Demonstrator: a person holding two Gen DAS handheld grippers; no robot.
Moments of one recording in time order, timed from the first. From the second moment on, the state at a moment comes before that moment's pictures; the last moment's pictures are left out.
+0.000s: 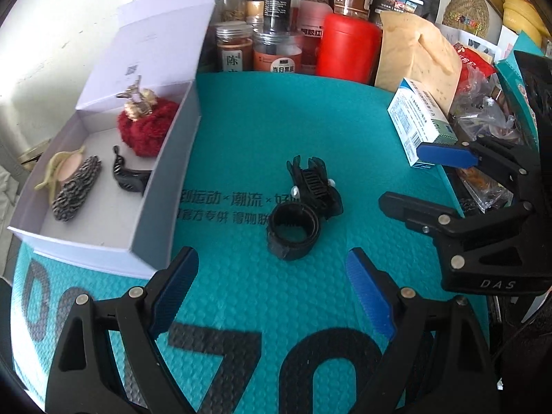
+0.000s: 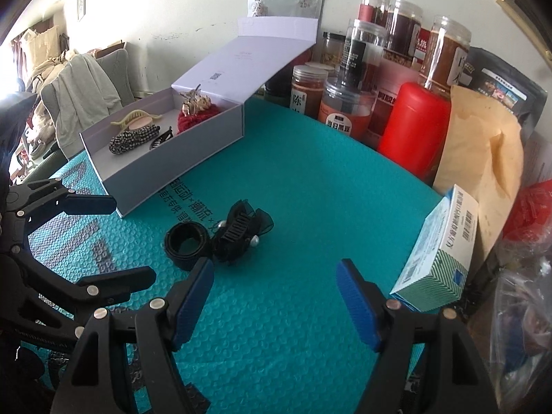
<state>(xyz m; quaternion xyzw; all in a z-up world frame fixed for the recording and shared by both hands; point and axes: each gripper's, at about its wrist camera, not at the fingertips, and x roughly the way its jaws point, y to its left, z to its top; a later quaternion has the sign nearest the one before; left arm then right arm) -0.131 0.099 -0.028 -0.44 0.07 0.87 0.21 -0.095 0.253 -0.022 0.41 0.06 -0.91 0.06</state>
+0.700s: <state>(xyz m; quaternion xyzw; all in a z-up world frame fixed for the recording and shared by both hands) -0.163 0.117 -0.069 -0.45 0.06 0.86 0.23 -0.139 0.266 -0.049 0.45 0.02 -0.89 0.08</state>
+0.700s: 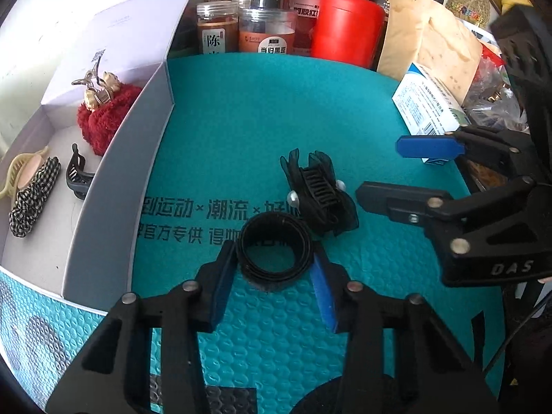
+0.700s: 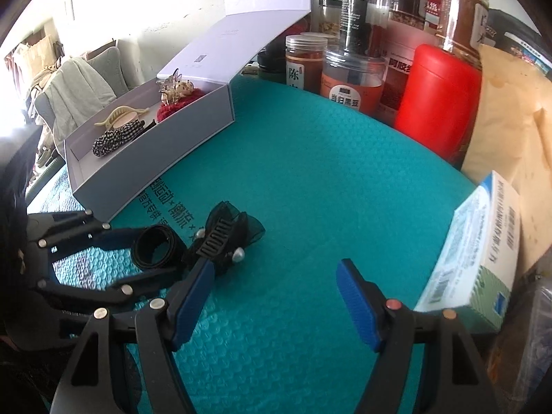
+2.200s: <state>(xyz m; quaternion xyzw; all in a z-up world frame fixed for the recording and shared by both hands) -0.151 0.120 -0.061 -0.41 0.07 0.87 0.27 -0.125 0.253 -0.058 0.47 0.01 -0.87 0.13</state>
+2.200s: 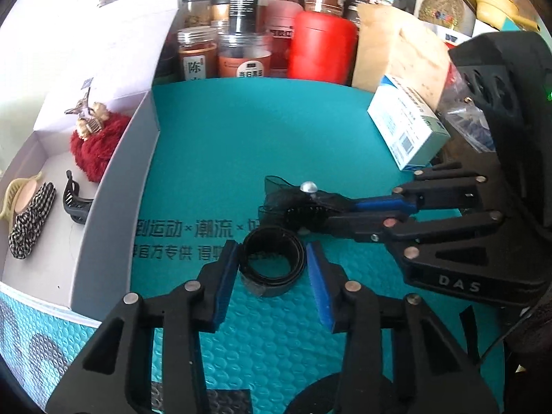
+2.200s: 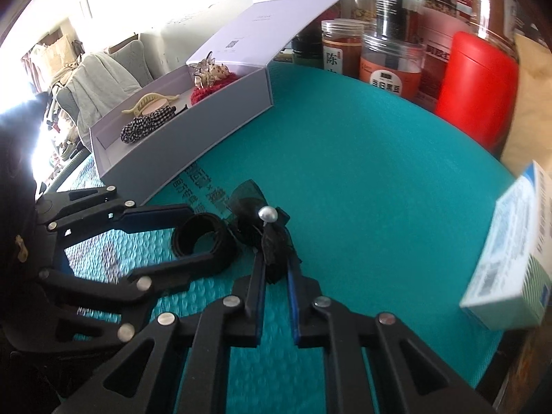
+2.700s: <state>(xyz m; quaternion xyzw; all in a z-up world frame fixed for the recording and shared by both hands) -0.092 0.115 -0.052 -0.43 0.06 0.86 0.28 -0.059 0.249 -0.051 0.47 0.00 -0.87 0.14</state>
